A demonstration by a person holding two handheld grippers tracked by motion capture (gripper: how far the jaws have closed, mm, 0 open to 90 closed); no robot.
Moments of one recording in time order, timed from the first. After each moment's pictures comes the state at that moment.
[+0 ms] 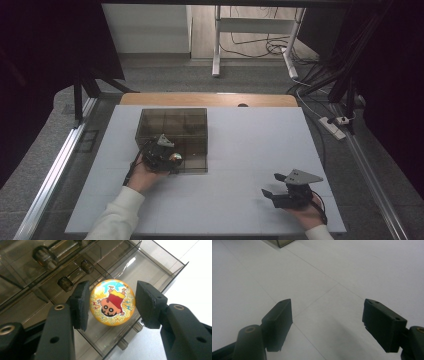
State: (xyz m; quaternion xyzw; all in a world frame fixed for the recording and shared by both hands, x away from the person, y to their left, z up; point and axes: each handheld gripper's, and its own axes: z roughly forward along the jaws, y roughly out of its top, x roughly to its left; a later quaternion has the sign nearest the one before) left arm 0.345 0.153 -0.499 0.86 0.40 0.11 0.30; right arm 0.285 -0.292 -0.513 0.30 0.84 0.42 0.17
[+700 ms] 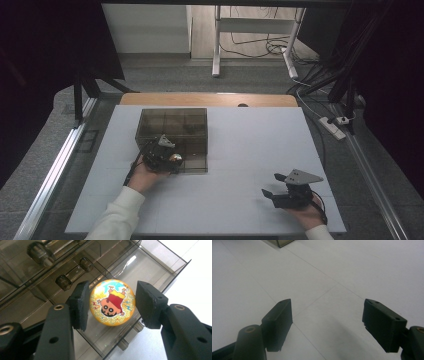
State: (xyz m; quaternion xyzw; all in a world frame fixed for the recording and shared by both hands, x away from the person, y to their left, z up) left arm 0.346 0.152 -0.501 0.86 0.41 0.11 0.30; right arm 0.285 -0.292 -0.513 0.30 0.84 0.42 0.17
